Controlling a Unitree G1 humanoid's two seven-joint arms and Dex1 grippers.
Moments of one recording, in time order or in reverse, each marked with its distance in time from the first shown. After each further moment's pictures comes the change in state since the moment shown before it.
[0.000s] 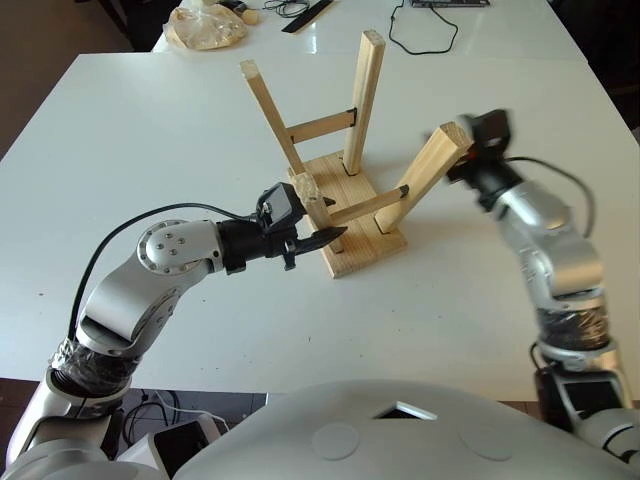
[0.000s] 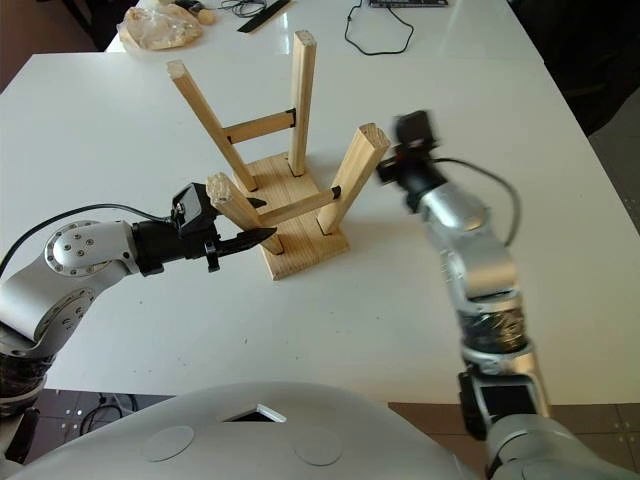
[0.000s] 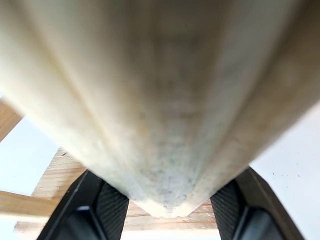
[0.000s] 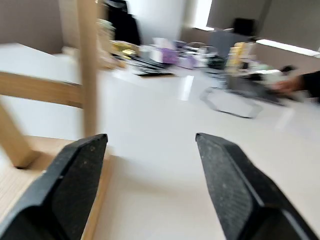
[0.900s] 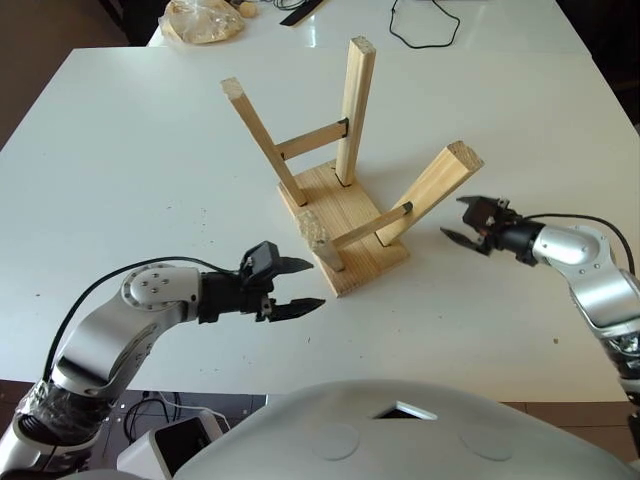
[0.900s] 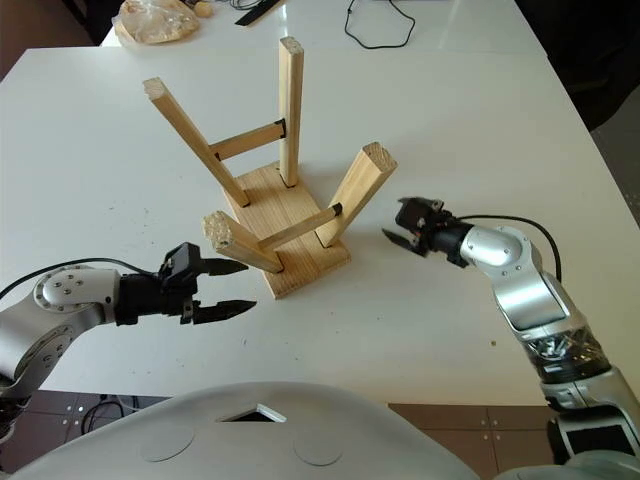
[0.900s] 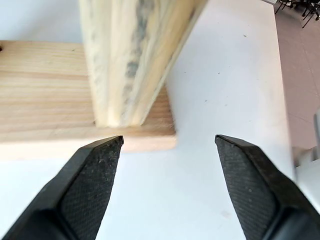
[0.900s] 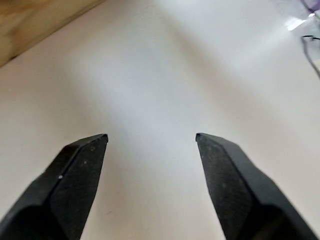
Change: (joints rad) left arm 0.276 0.086 0.096 0.086 0.015 -0.016 -0.241; right arm 0.211 -0.551 0.137 0.234 -0.314 -0.453 0.614
